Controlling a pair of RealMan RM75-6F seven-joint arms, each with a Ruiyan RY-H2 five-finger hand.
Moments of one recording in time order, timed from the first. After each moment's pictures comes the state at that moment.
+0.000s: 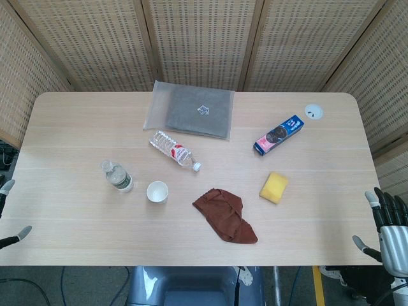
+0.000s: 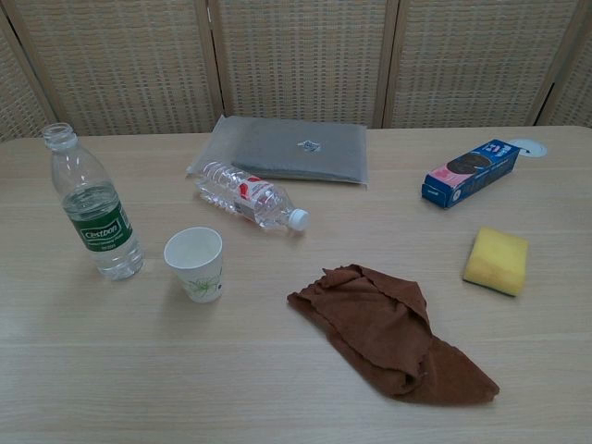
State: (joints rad) left arm -0.02 -1.07 -0.03 -1.64 1.53 1.57 0.01; right arm -0.03 -1.13 0.05 -1.56 -1.60 1.65 -0.06
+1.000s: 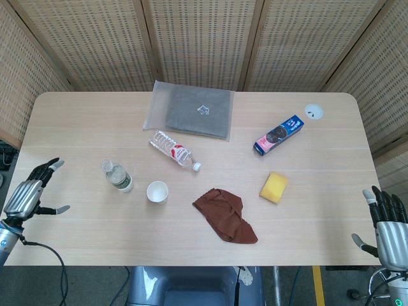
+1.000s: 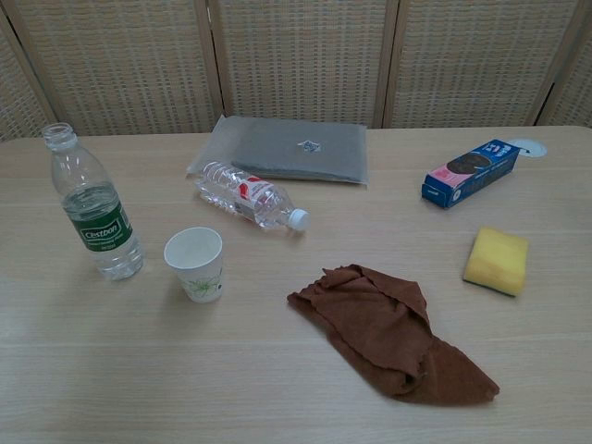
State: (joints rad) left arm -0.32 -1.20 -0.06 -1.28 1.55 1.13 -0.58; right arm 0.00 -1.15 0.06 -1.56 -1.54 1.58 -0.10
